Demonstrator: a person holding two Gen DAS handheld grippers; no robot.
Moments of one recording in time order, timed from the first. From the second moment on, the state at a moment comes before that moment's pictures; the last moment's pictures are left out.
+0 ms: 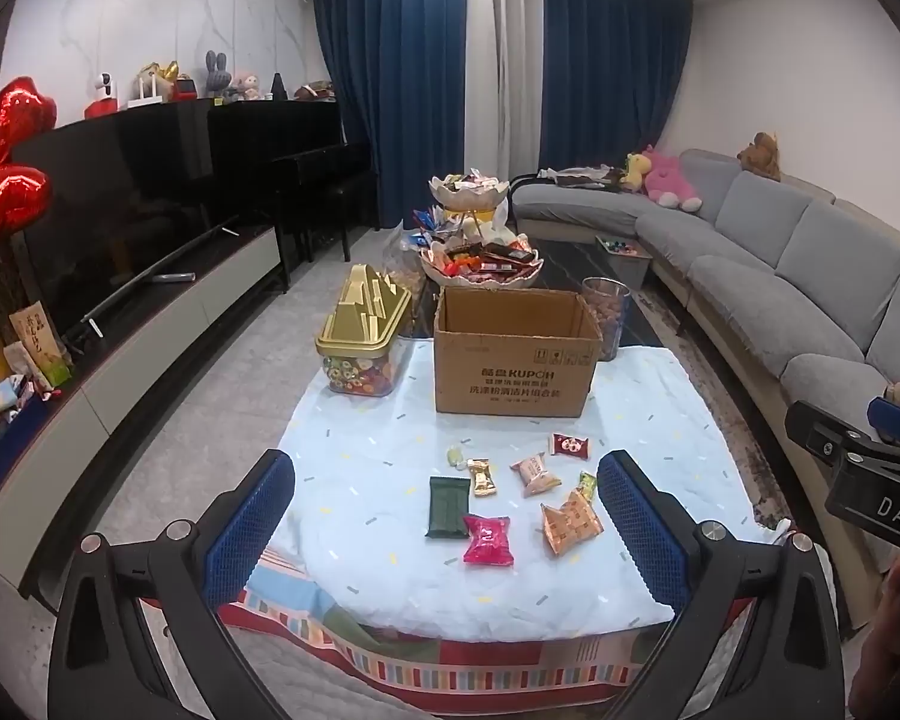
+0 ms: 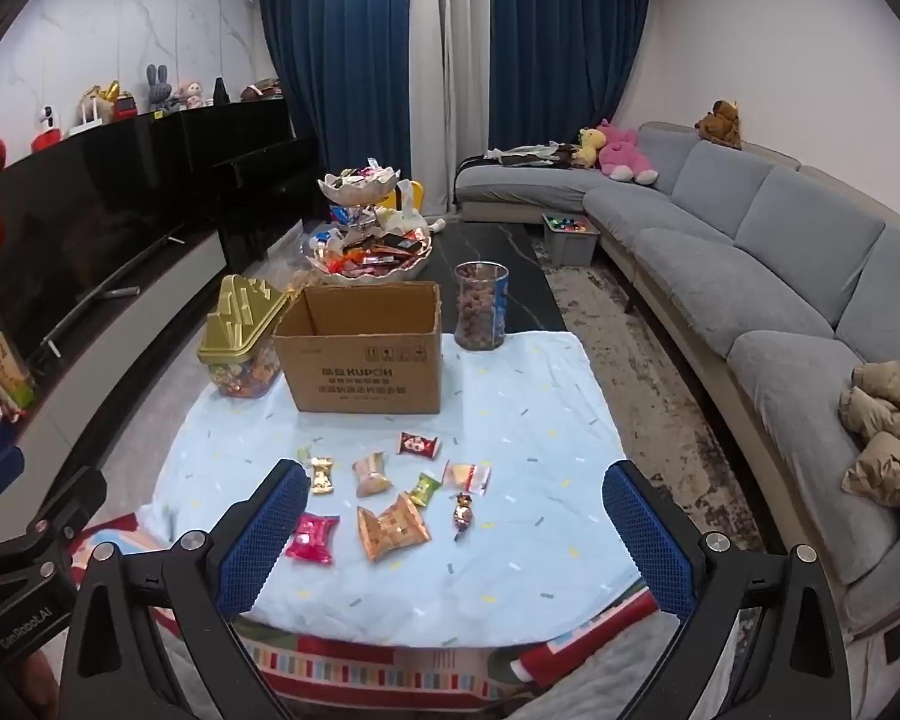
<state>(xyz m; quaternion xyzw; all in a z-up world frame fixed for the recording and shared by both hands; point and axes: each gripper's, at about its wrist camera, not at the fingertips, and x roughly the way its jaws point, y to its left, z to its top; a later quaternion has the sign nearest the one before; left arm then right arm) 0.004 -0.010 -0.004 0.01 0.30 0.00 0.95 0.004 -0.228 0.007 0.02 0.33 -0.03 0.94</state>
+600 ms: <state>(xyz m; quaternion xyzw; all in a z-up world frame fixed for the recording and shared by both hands) 0.003 -0.008 -0.004 0.01 0.30 0.00 0.95 0.005 -0.229 0.008 0.02 0.32 -0.04 0.95</state>
